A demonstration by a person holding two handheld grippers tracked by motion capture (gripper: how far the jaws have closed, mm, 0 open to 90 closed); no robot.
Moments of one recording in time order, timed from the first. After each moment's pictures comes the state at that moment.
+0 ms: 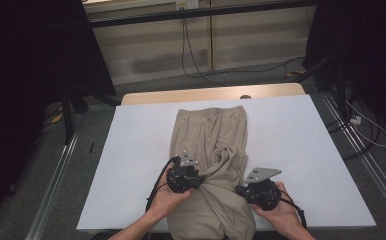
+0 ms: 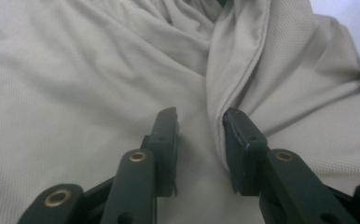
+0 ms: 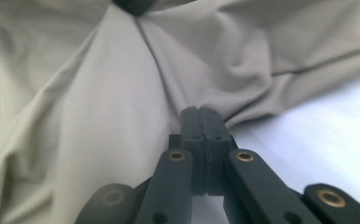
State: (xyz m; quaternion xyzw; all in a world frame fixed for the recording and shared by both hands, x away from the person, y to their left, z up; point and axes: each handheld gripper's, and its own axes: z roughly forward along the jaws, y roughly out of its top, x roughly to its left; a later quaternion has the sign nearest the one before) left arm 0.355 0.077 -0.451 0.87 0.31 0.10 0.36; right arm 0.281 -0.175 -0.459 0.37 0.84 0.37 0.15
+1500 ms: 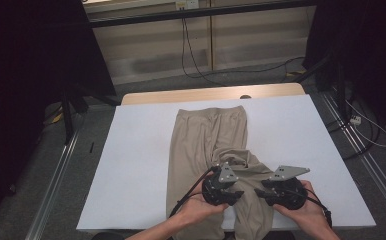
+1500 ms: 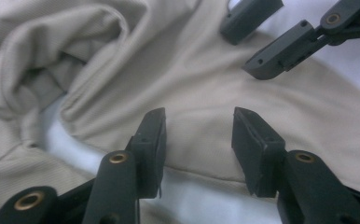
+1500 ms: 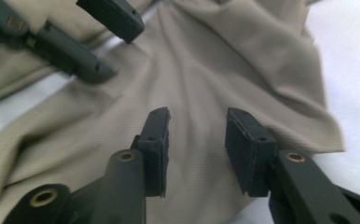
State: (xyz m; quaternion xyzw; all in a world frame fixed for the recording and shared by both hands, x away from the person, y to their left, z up) left arm 0.317 -0.010 -0.453 0.91 0.17 0.07 0.38; right arm 0.274 -0.231 -0.454 0.39 0.84 0.35 0.15
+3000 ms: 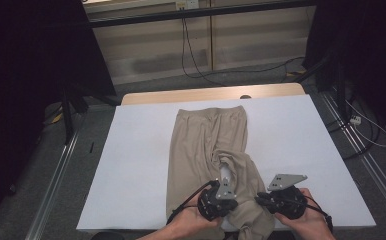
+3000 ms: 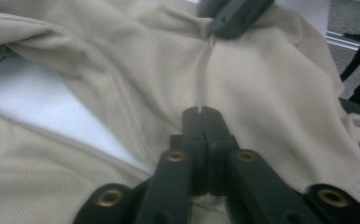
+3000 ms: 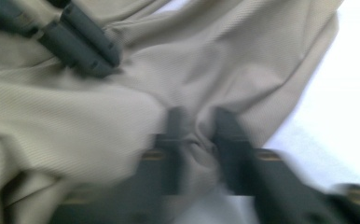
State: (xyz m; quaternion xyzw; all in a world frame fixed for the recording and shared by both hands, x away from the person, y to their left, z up) left arm 0.282 0.009 -0.454 0.92 0.13 0.05 0.36; right arm 0.254 -0.222 -0.451 0.37 0.86 0.34 0.13
